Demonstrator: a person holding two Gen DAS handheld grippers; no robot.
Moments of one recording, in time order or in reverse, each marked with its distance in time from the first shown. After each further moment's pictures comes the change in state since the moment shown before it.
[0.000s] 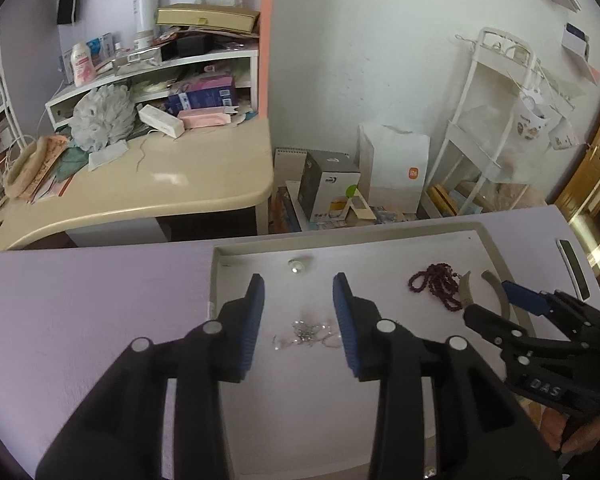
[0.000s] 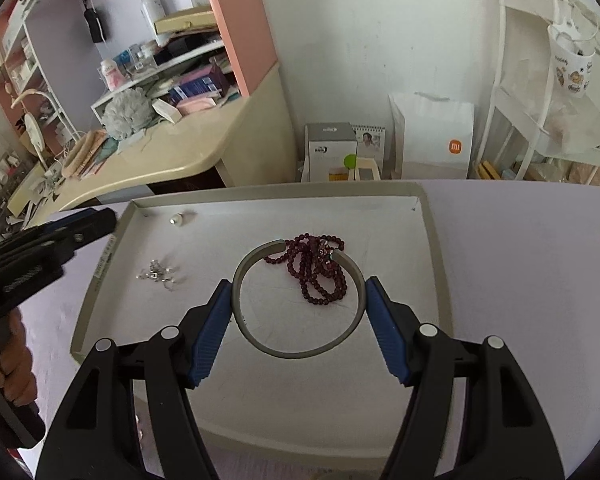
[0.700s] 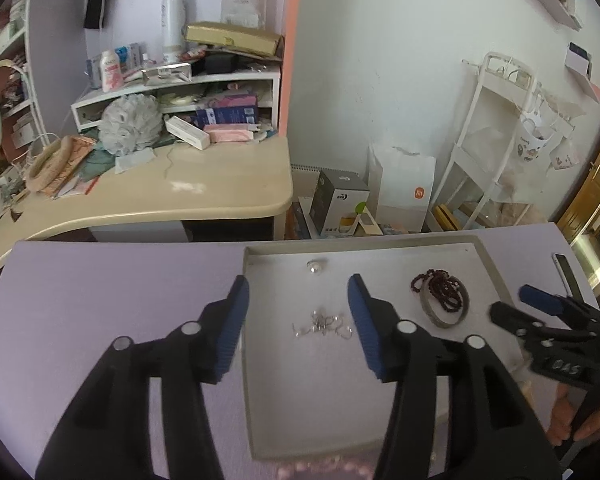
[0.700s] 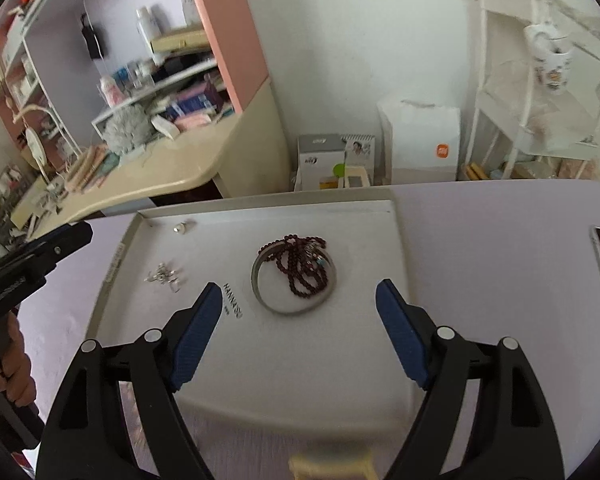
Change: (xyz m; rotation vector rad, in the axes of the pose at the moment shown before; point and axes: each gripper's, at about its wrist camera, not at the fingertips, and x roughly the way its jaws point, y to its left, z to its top) left arm -0.045 0.011 -0.013 -0.037 -0.070 0.022; right arm -0.043 -0.010 -0.008 0.033 -0.059 -0.004
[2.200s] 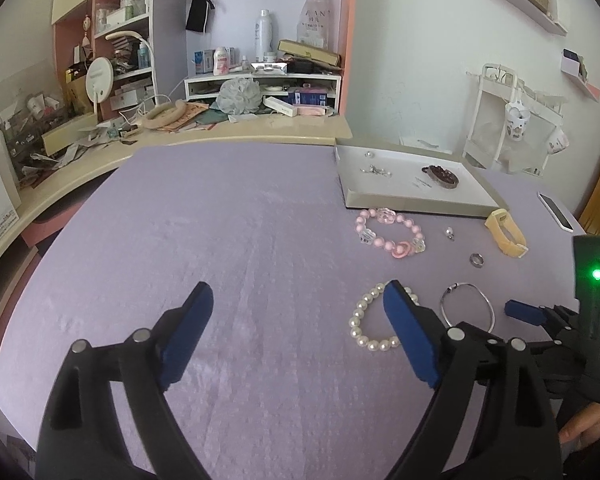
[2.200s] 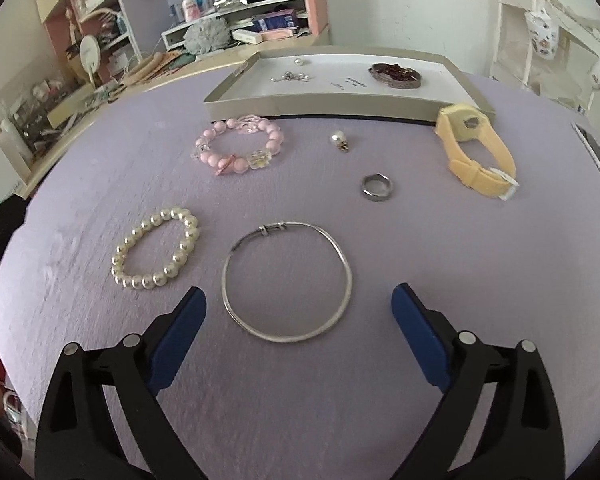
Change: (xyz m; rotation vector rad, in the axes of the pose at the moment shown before) left arm -0.201 0.048 -0.228 -0.054 -0.102 0.143; right arm -0.067 0.113 -0.214 -0.134 0.080 -0.013
